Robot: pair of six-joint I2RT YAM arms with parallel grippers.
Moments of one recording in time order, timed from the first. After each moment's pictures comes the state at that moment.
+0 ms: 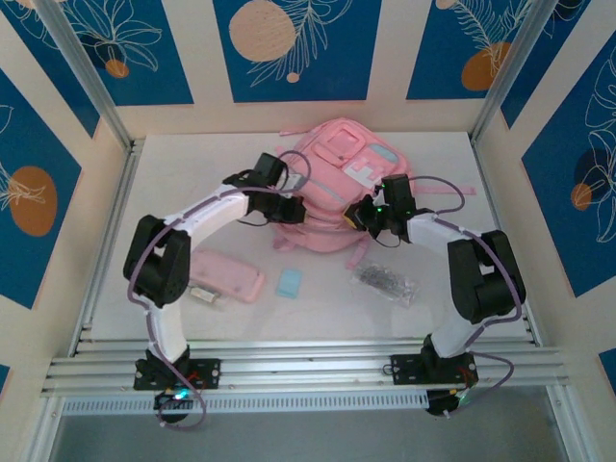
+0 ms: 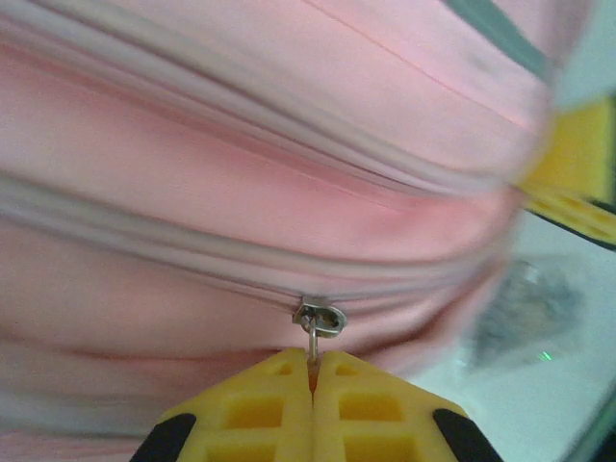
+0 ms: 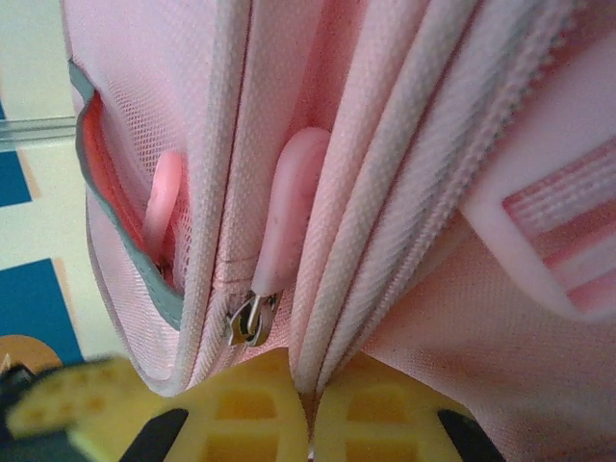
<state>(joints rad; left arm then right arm) -0.50 1.89 1.46 -0.59 0.39 -0.31 0.24 1.64 0.91 -0.07 -0.53 1.01</state>
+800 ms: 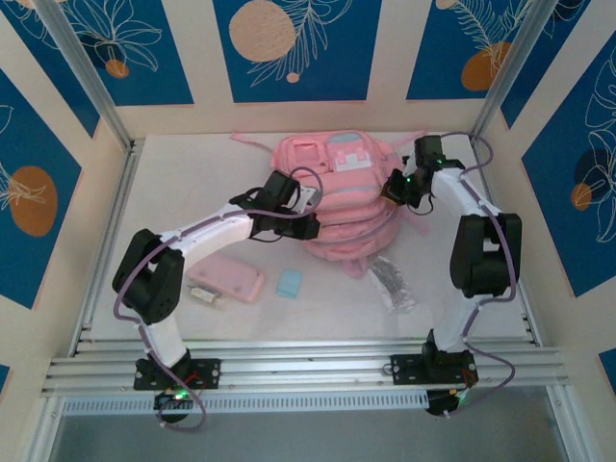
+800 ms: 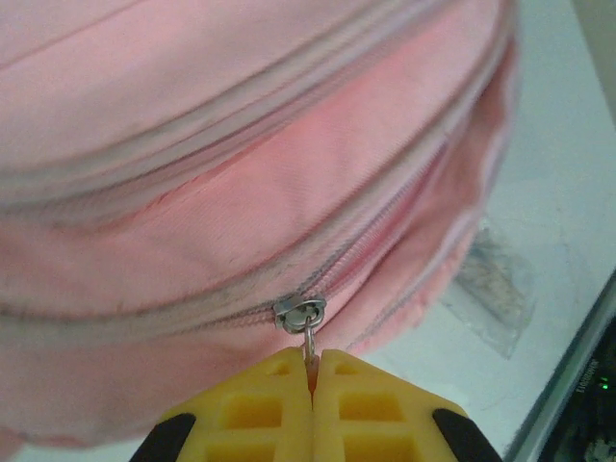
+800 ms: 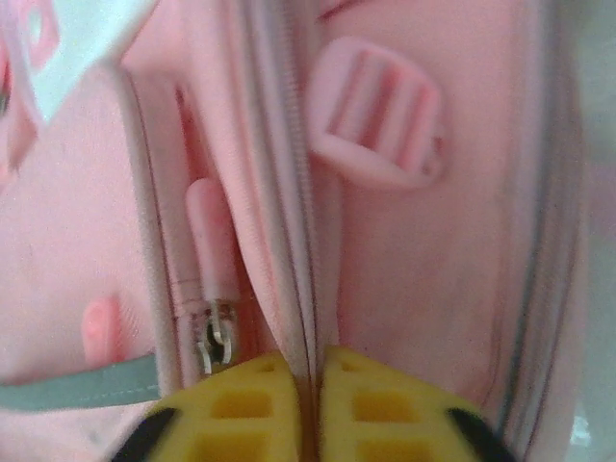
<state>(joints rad) -0.68 1.77 1.32 -0.42 0.42 -0.37 0.02 1.85 1.45 -0.71 -0.40 0.49</state>
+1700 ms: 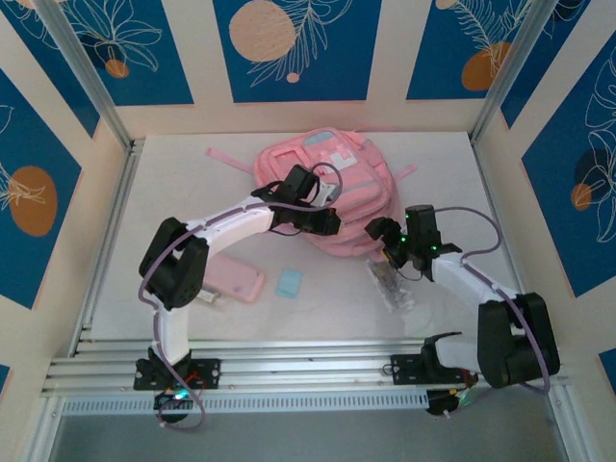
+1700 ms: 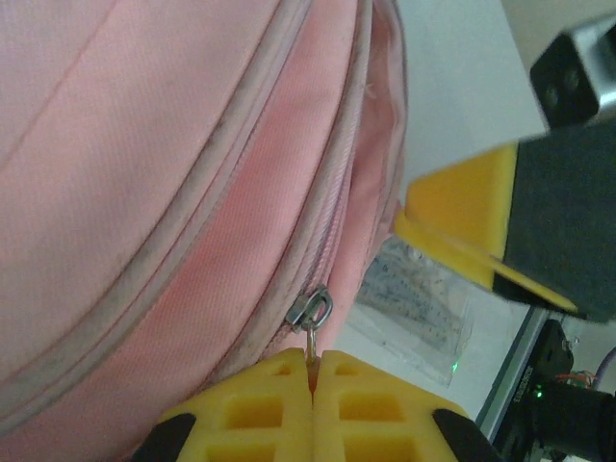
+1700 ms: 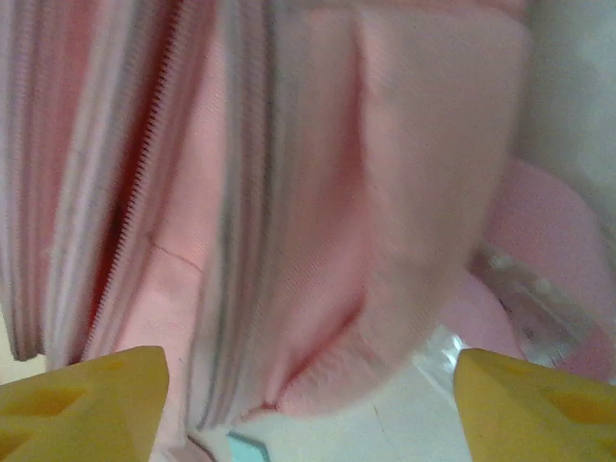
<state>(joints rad) -0.71 1.94 1.48 -0.41 0.52 -0.41 0.20 1.28 0.59 -0.10 -0.31 1.07</state>
